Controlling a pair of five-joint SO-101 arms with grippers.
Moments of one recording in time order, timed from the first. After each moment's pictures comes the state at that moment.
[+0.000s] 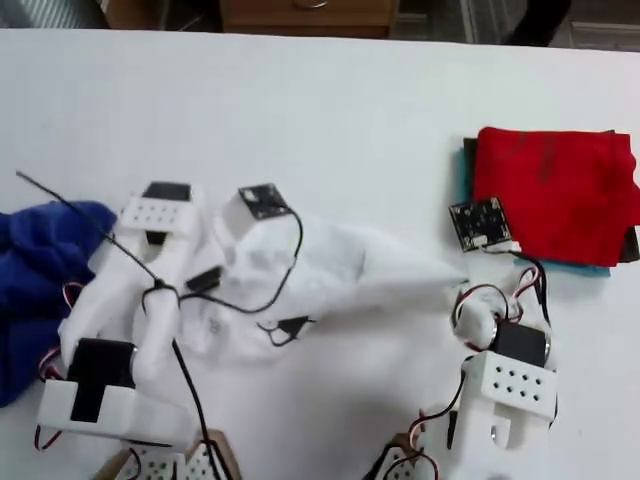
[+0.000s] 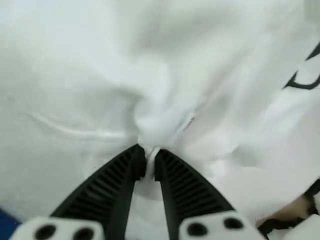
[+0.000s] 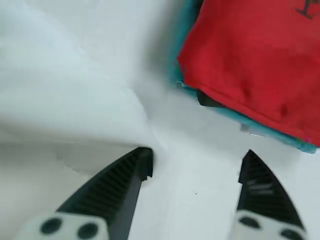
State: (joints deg) left arm -2.5 -0.7 24.8 78.6 -52.2; right arm 12.9 -59.0 67.6 52.7 32.7
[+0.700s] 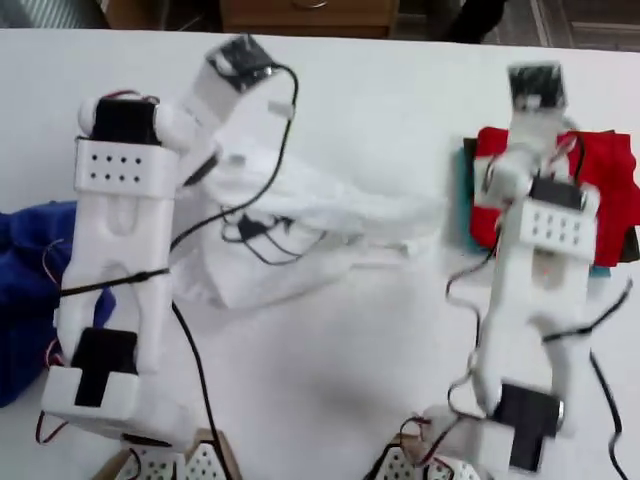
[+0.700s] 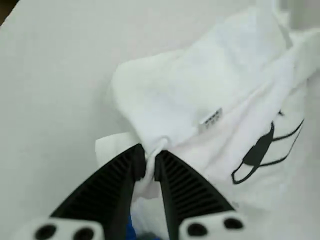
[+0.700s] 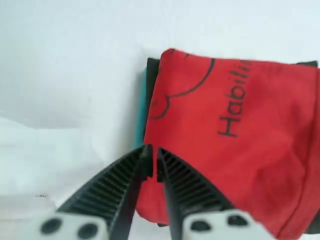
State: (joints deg) left arm -2.5 2.5 -23.2 90.2 -34.9; right arm 11.1 -7.2 7.5 59.1 17.7
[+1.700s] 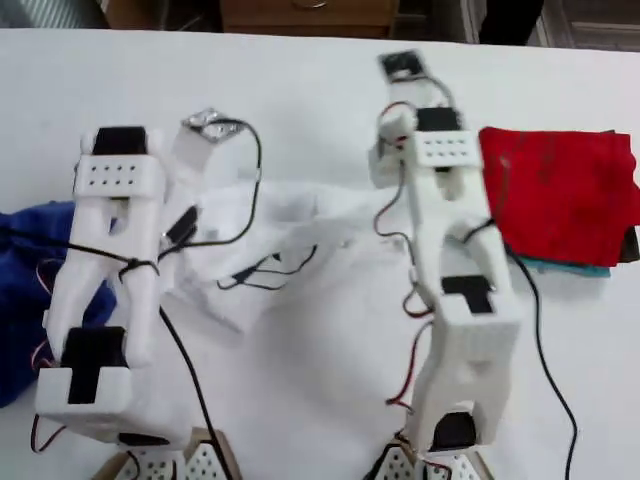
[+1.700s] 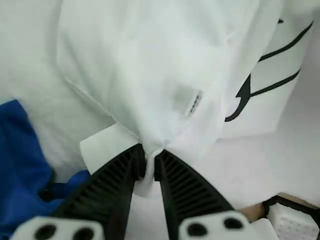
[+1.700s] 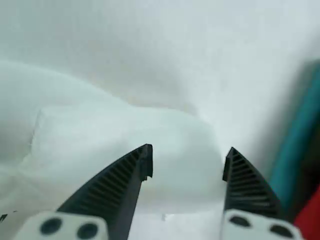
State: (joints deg) left arm -9.6 3.0 3.6 94.2 -34.5; right arm -9.2 32.8 -24.9 78.1 10.2
